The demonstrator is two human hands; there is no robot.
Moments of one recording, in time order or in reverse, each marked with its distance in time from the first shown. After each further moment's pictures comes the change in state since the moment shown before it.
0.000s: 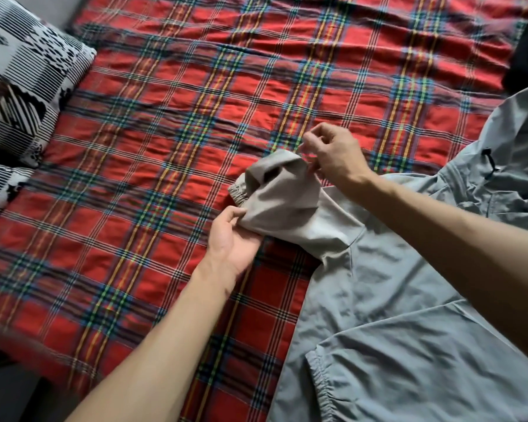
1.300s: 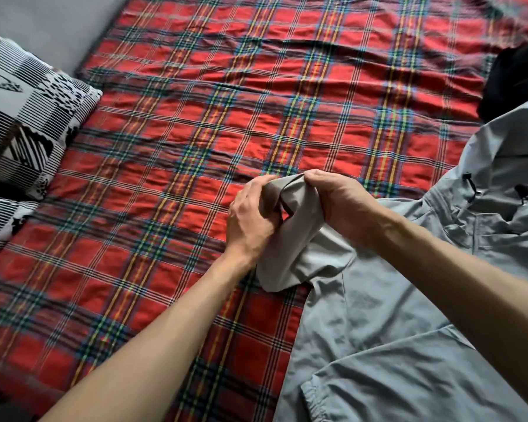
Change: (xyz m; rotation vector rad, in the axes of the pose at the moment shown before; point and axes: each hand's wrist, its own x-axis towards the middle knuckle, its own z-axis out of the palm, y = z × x) left_hand 0.024 0.002 0.052 1.466 -0.056 1.109; right_hand -0.032 -0.005 -0.028 0.787 -0.307 0.314
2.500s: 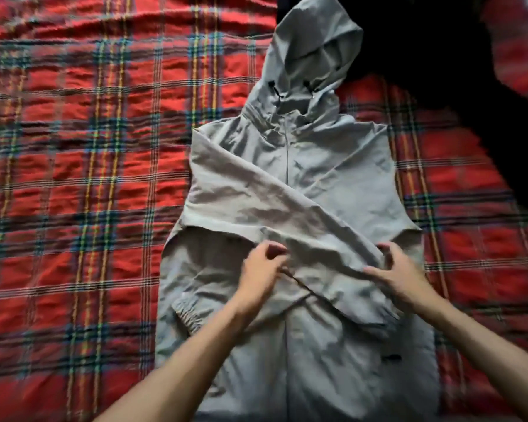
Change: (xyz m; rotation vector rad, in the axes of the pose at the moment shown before) left_hand -0.252 0.145 0.180 -0.346 -0.807 -0.677; right_hand -0.365 0.157 -0.291 -0.750 0.789 0.290
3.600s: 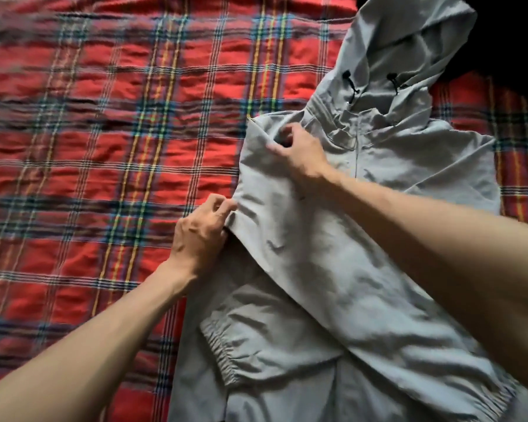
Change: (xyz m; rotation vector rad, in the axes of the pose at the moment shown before) left_hand 0.065 -0.014 -0.181 1.127 0.572 0.776; right_hand 0.157 -0.280 0.159 -0.170 -0.040 -0.552
